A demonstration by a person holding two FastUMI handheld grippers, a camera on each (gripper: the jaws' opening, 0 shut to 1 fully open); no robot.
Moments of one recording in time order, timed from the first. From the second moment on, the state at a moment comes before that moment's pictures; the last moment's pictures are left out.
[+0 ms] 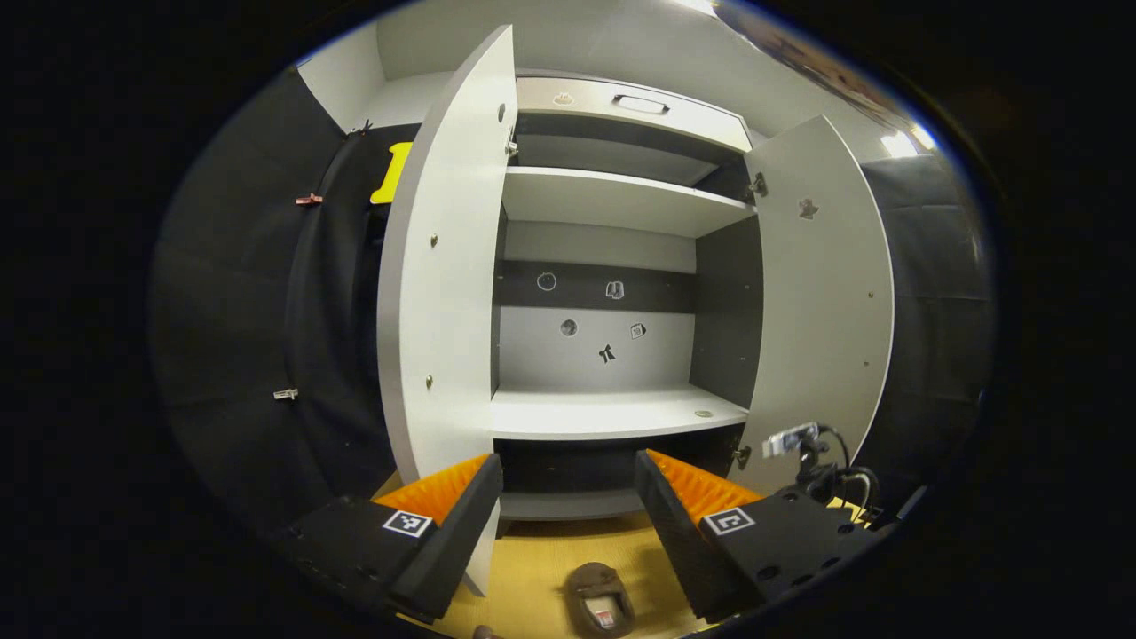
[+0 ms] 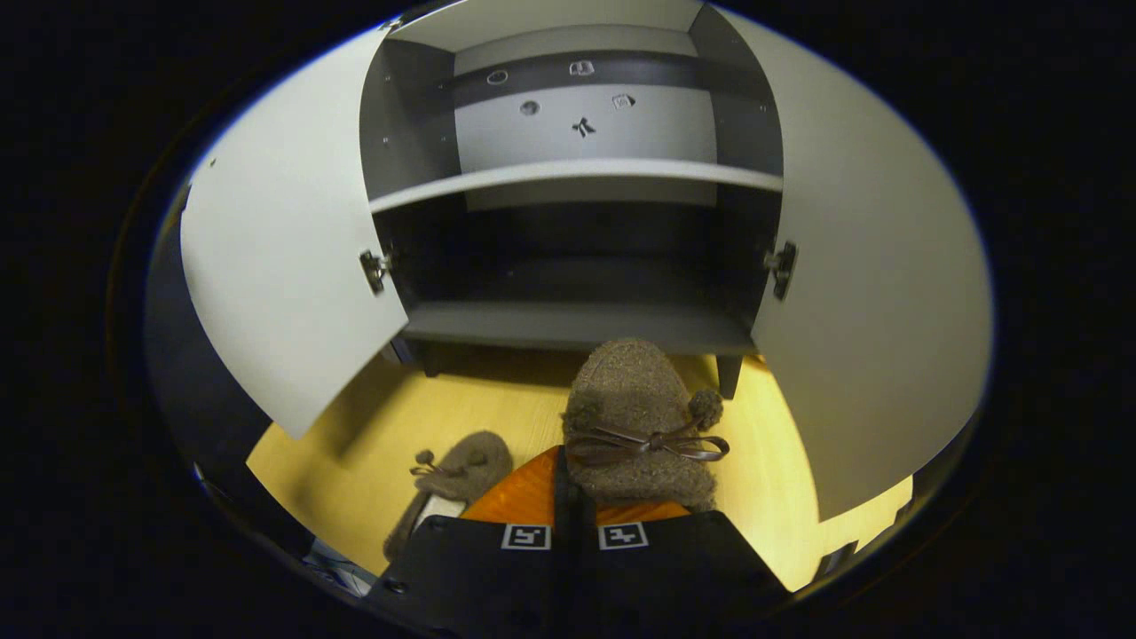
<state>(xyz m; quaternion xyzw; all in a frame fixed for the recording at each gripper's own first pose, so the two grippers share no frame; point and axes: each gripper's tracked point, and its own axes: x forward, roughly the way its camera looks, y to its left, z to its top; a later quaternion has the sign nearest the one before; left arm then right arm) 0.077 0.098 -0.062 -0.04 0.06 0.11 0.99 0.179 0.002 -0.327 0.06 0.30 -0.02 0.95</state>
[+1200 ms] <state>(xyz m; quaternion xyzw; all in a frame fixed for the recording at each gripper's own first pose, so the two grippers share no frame) 0.068 0.082 -0.078 -0.04 0.11 0.17 0.98 0.495 -0.078 -0.108 -0.01 0.19 -0.04 0.98</state>
